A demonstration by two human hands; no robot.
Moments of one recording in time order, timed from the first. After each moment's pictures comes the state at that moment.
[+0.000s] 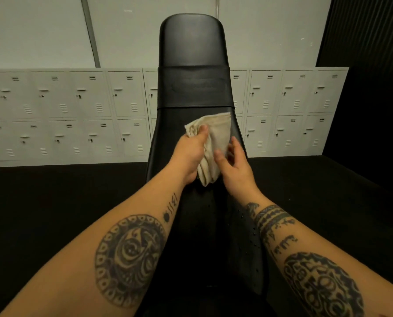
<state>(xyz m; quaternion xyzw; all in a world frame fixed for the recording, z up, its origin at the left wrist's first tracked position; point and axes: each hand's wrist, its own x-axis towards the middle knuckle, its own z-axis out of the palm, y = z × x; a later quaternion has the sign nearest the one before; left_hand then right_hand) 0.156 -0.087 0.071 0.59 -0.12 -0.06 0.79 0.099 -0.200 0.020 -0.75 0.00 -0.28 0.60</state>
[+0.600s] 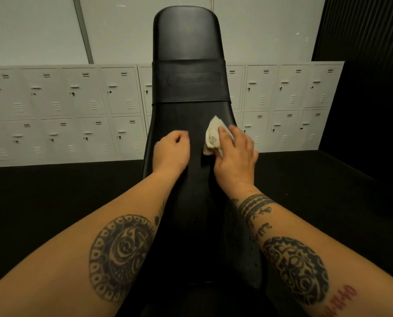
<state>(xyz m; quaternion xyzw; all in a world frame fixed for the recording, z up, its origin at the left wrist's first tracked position) 0.162 -0.053 0.057 0.83 -0.12 0.18 0.51 0.115 -0.201 0.021 -0.89 0.08 -0.42 0.16</state>
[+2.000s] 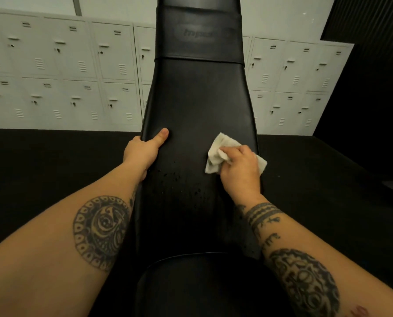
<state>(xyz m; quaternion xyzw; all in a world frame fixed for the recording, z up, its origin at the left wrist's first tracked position) 0.211 0.018 -0.039 0.78 0.08 0.01 0.63 0.105 -0.199 -0.070 -0.89 0.09 -0.36 0.27</state>
